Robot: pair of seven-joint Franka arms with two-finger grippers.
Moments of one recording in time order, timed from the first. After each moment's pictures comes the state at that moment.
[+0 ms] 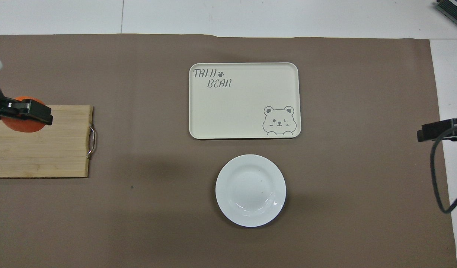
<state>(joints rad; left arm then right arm) 0.03 0.07 -0.12 -1.52 -0.02 1.54 0.02 0.13 -0.08 -0.14 -1.56 -0.03 1.48 0.01</state>
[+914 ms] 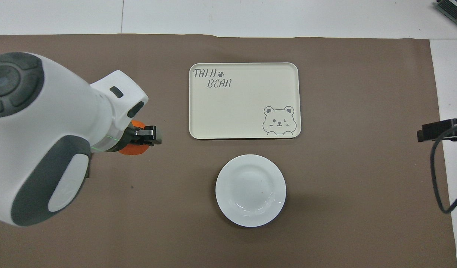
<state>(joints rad) -0.34 0.00 -0.13 -1.70 -0.02 1.69 -0.41 0.13 -0.08 -0.14 -1.56 -0.03 1.48 0.01</state>
